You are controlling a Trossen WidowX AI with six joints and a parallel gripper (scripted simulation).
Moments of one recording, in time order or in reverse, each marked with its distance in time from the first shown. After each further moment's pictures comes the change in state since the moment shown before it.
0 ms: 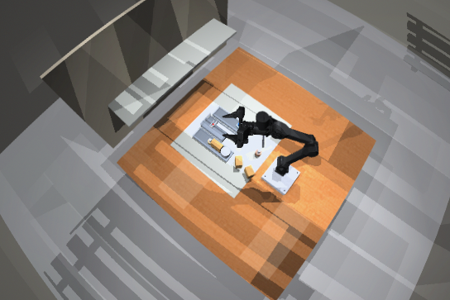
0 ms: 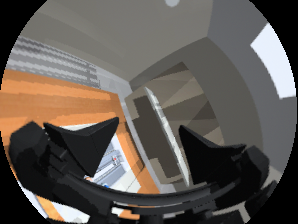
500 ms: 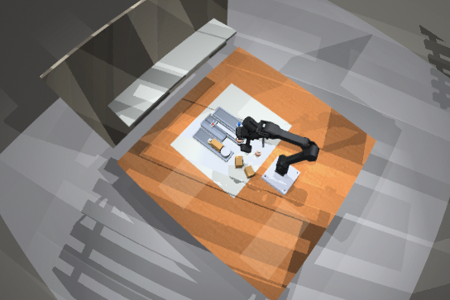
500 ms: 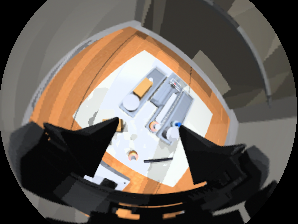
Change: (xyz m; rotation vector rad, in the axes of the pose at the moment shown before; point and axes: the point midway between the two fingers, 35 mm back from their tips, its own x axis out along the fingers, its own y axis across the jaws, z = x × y) arm -0.036 0.140 -0.205 0.670 0.825 0.267
